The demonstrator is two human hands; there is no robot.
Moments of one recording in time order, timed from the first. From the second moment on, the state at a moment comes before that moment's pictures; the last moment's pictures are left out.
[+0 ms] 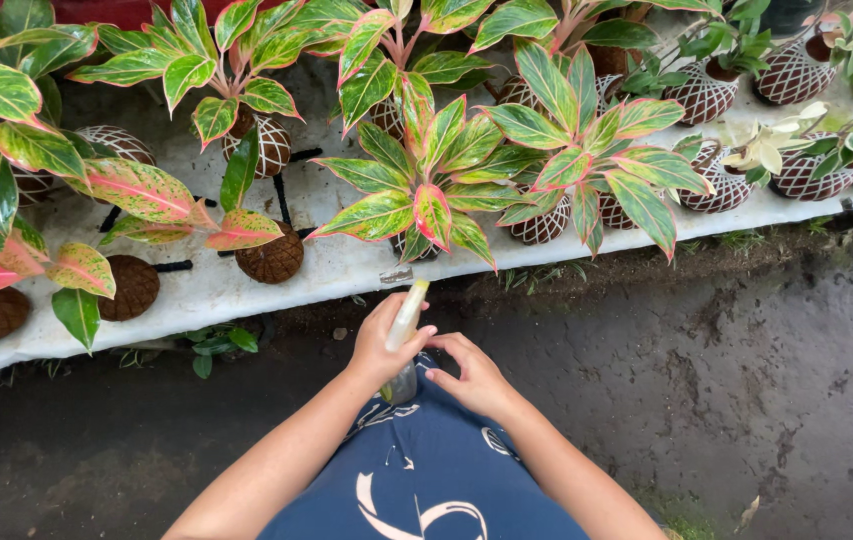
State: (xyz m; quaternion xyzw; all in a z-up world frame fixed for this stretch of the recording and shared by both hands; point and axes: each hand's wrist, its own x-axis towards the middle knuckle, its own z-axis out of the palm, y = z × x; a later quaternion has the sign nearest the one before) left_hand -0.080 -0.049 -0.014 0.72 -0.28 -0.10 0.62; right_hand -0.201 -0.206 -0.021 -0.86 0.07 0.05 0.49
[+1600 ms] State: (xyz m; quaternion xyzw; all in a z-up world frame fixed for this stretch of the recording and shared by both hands) left_hand -0.061 -0.018 -0.005 0.76 -0.15 -0.03 0.63; right_hand -0.184 -0.188 -0.005 -0.88 0.05 0.10 0.46
